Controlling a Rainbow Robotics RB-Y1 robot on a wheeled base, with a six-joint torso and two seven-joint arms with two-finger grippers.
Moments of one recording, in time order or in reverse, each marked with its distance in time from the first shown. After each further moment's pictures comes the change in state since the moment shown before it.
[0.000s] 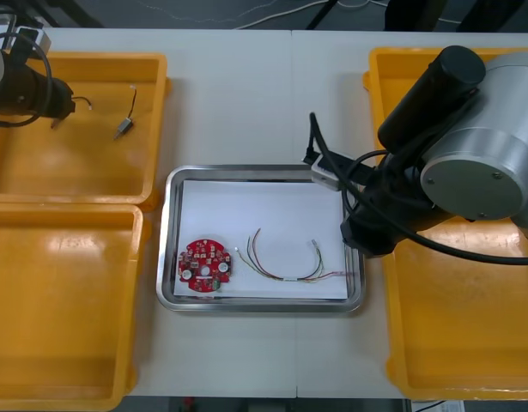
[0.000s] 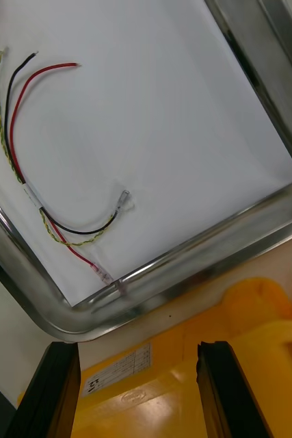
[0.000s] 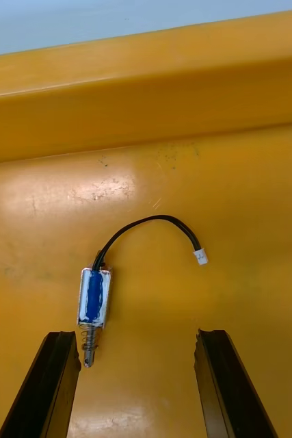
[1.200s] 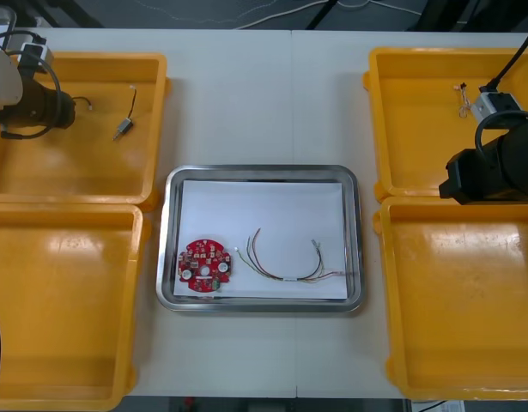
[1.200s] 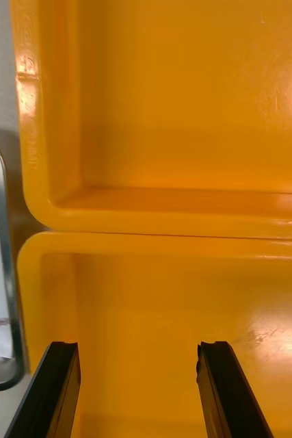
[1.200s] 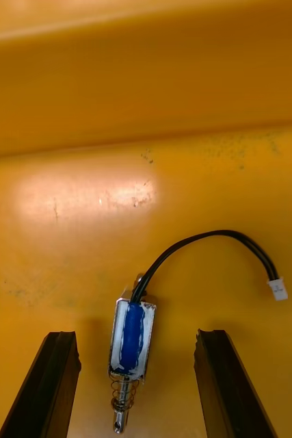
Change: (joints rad) right arm 0.189 -0.090 -0.433 0.019 0.042 0.023 -0.437; left arm -0.064 -0.034 -0.030 0.253 -0.042 -0.206 -0.049
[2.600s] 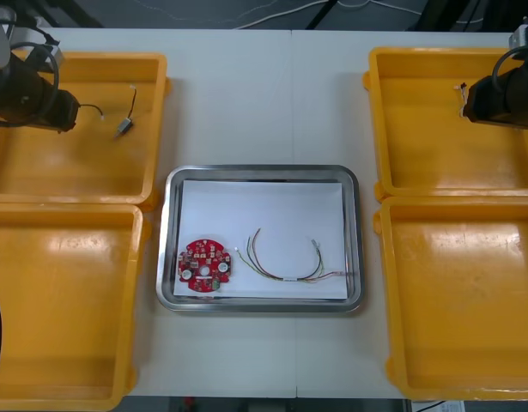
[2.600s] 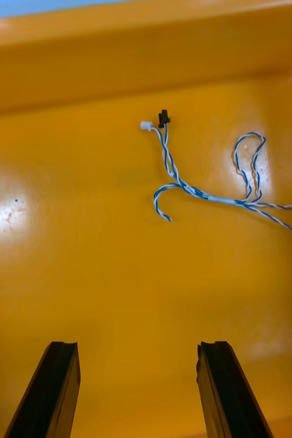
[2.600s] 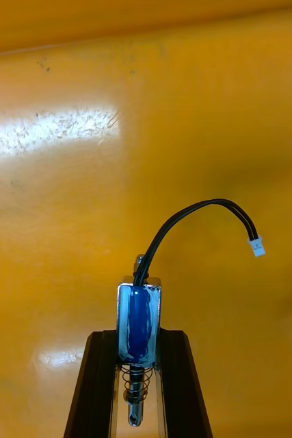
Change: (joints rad) right arm -0.212 0.000 0.049 0.606 0.260 -0.536 0.121; left arm -0.008 -0.004 0.075 -0.189 0.002 0.436 0.000
